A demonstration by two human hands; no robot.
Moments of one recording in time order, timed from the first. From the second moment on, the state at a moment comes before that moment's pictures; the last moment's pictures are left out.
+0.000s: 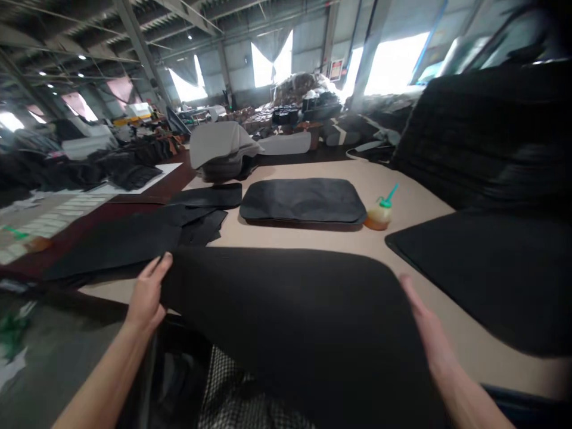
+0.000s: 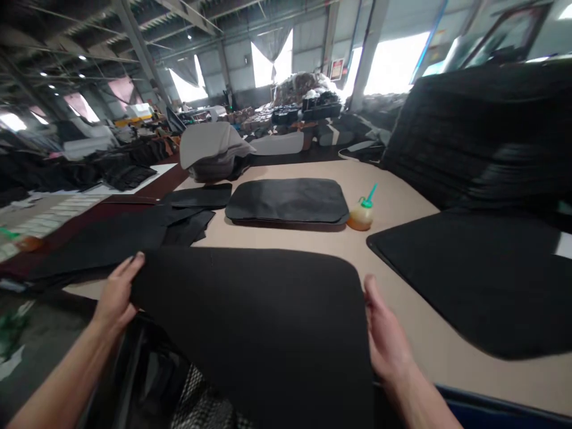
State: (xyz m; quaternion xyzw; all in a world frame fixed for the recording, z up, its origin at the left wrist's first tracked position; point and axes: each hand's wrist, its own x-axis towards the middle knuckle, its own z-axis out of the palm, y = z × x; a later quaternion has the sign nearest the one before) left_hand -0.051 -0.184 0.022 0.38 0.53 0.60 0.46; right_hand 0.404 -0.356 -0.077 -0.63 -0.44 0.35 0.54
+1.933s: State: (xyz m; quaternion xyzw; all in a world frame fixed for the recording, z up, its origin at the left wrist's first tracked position) left_hand 0.103 -0.197 -0.063 0.98 0.19 0.07 0.04; right_hand 0.459 -0.265 0.028 -0.64 -0.49 0.24 0.54
